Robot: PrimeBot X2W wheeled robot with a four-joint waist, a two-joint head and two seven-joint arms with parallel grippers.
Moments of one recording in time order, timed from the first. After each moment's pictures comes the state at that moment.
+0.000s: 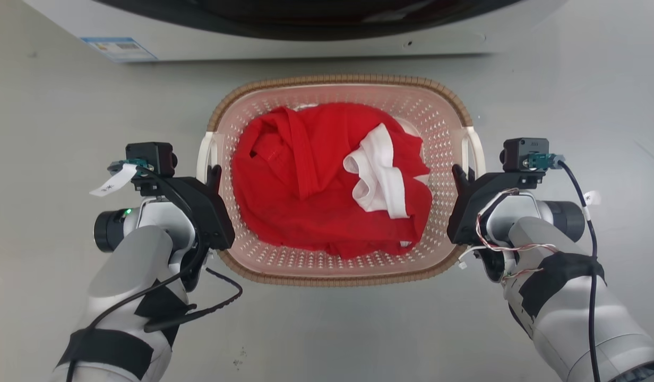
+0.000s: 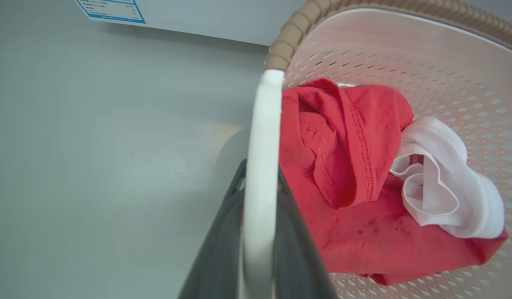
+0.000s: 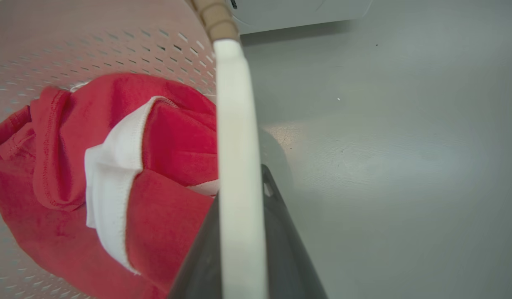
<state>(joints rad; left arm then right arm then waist) -0.96 0.06 -0.40 1.17 -0.68 -0.08 0.01 -1.01 -0.05 0.58 1.19 0.68 -0.04 0.01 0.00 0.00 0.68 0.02</state>
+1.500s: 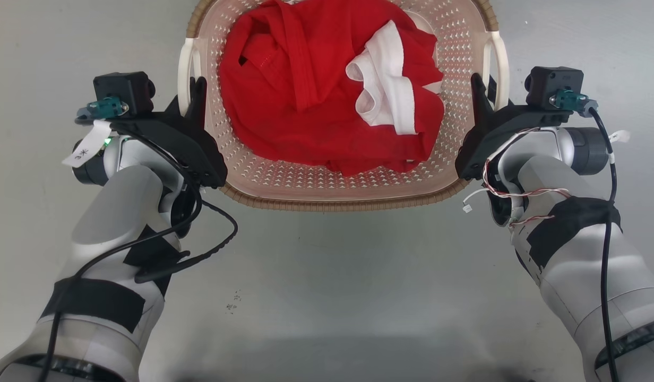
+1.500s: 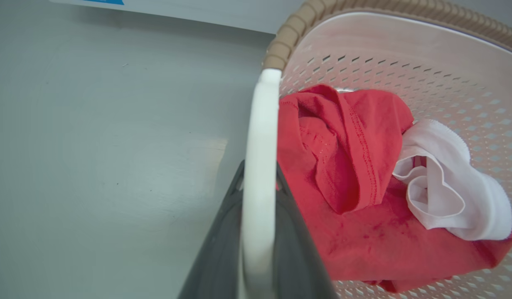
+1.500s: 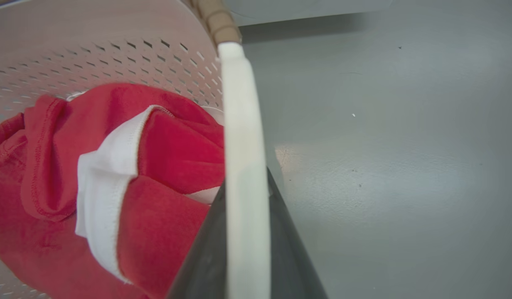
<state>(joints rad) -1.14 0.05 -0.40 1.21 -0.66 -0.09 -0.19 -1.18 -0.06 0.58 1.21 0.63 -0.07 -0.18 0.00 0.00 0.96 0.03</state>
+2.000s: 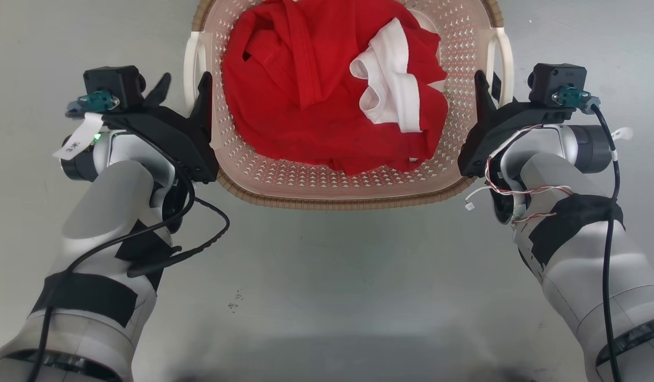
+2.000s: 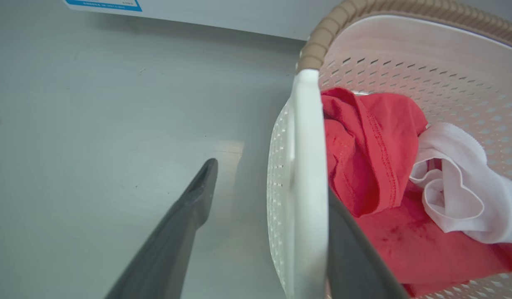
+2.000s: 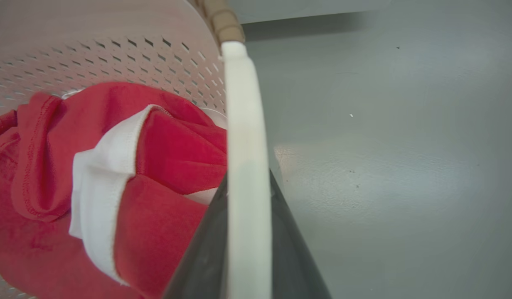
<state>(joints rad) -1.16 0.06 -0.41 1.24 -0.66 -0.11 -0.19 -1.19 -0.06 0.59 1.23 0.63 -0.07 -0.18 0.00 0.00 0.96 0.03</state>
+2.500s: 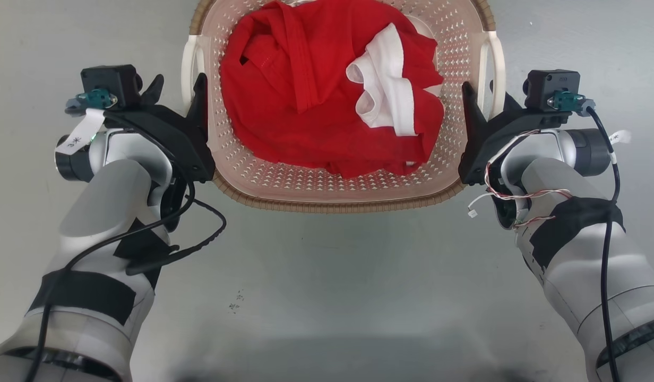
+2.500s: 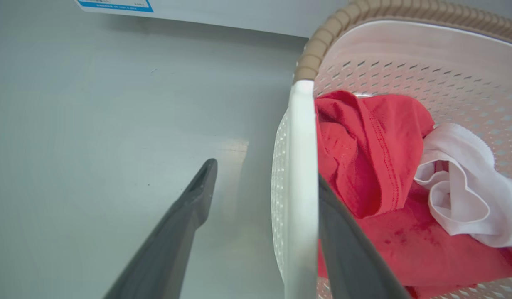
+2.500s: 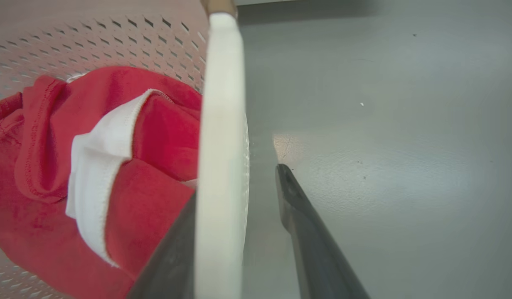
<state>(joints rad) -1.17 0.07 -0.42 1.25 -0.65 -0.11 -0.18 -1.19 -0.07 0.62 1.23 0.63 -0.02 -0.16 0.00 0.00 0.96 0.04</state>
